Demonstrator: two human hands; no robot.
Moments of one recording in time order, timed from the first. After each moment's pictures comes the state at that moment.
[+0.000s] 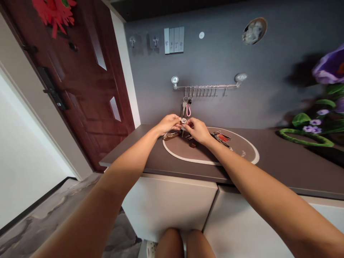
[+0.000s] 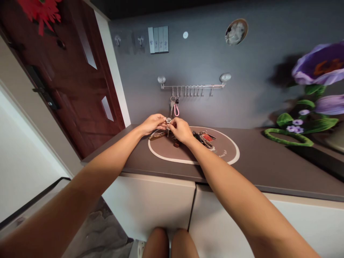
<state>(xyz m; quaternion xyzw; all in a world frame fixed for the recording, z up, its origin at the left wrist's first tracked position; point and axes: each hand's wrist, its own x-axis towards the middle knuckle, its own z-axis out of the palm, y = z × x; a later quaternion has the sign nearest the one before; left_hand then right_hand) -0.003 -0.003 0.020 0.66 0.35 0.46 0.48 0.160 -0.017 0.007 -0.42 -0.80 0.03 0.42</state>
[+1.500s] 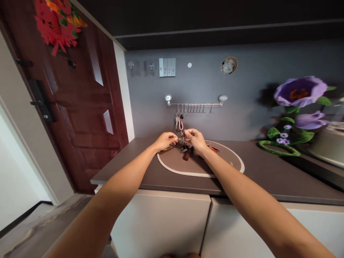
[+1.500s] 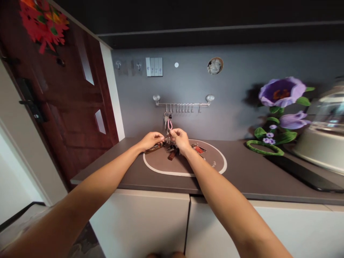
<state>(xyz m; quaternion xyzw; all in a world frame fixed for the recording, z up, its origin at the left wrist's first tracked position) 0.004 -0.006 0.008 0.76 0.37 0.43 0.34 0.170 -0.013 0.010 -0.32 -0.59 0.42 0.61</state>
